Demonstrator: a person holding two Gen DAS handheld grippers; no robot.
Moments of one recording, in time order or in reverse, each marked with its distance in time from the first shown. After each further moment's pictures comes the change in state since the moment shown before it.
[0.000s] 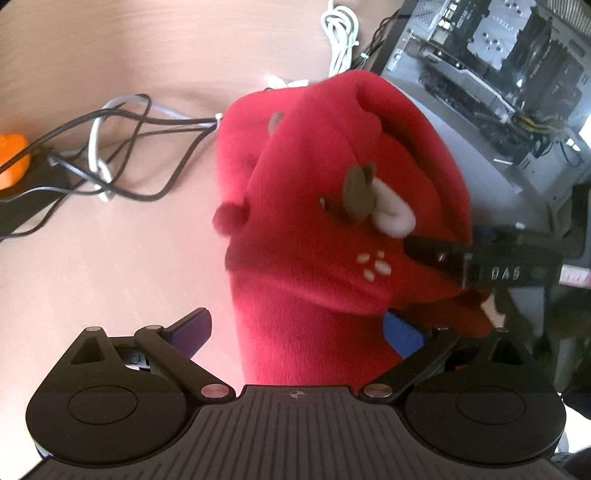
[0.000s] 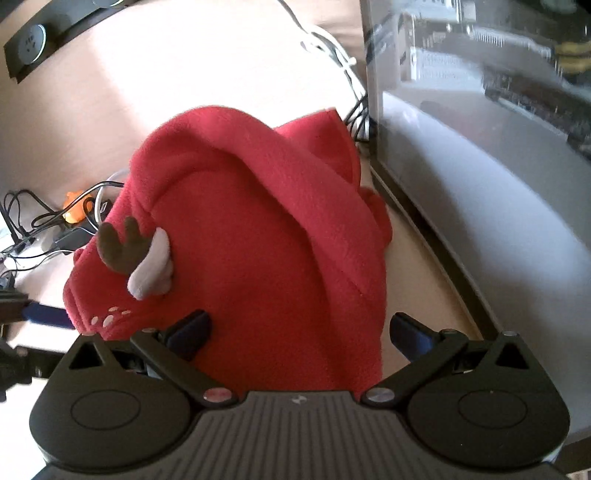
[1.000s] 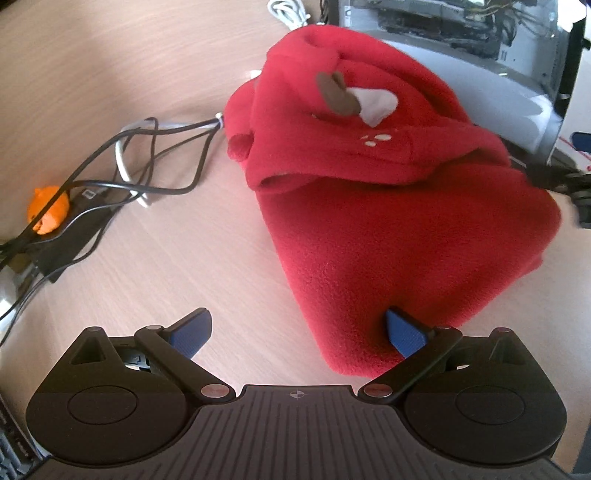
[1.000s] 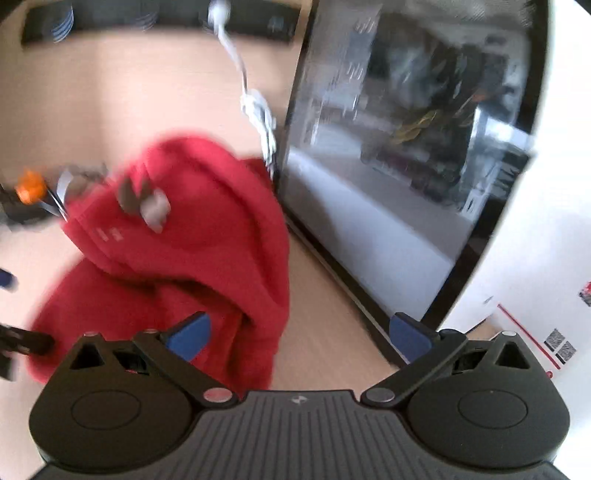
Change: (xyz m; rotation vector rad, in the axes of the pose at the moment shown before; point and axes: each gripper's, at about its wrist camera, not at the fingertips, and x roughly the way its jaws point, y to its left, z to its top) left arm -0.007 -0.007 -0.057 0.344 -0.018 0.200; right arm -0.086 0.054 -0.089 -0.072 -0.137 -0.474
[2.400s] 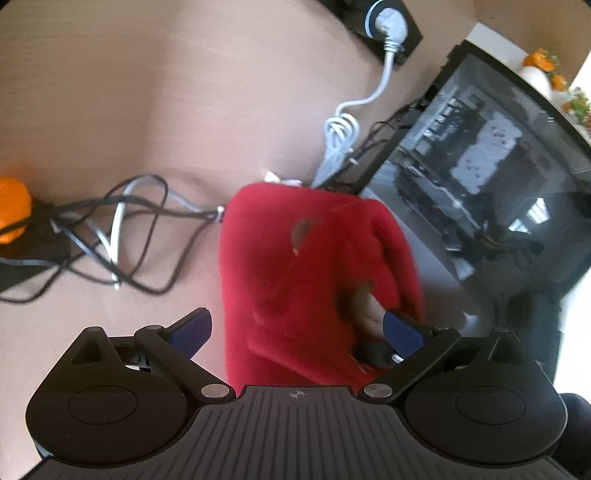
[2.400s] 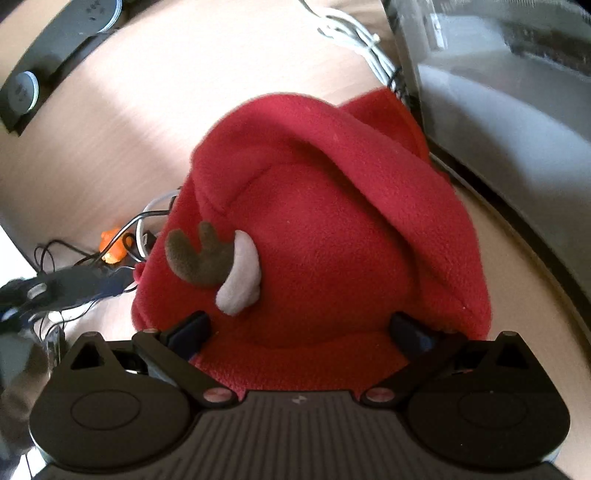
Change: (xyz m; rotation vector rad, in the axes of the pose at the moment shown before) left arm 0.015 0.108 0.072 -0.460 -0.237 -0.368; right arm 0.121 0.004 0.089 0.254 0.202 0.613
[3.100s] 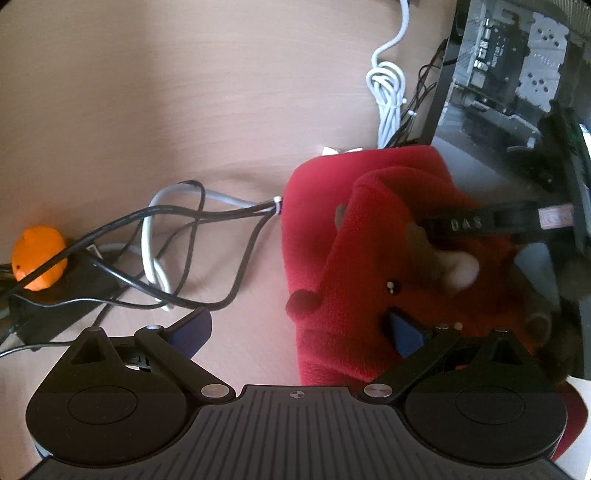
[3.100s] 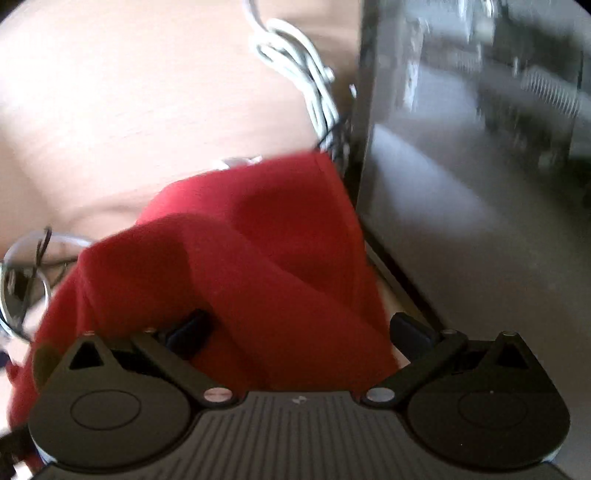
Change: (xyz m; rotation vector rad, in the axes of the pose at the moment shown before) left arm 0.038 -0.015 -0.016 0.212 0.044 0.313; right arm 0.080 -0.005 0.079 -0.051 -0.003 -0.373
